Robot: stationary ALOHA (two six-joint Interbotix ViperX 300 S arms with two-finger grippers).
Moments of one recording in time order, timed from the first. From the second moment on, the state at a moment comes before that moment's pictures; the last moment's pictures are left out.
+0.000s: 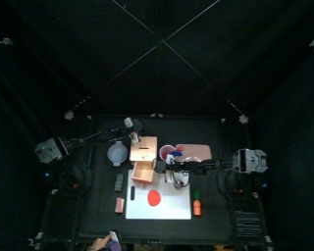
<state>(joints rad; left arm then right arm) 0.63 0.04 0.61 0.40 -0.08 -0.01 -0.17 0.16 0.57 -0.15 -0.01 -0.01</state>
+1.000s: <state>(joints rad) 0.61 0.08 0.61 0.40 -0.07 -0.01 0.10 0.32 0.24 -0.18 0.15 0.00</state>
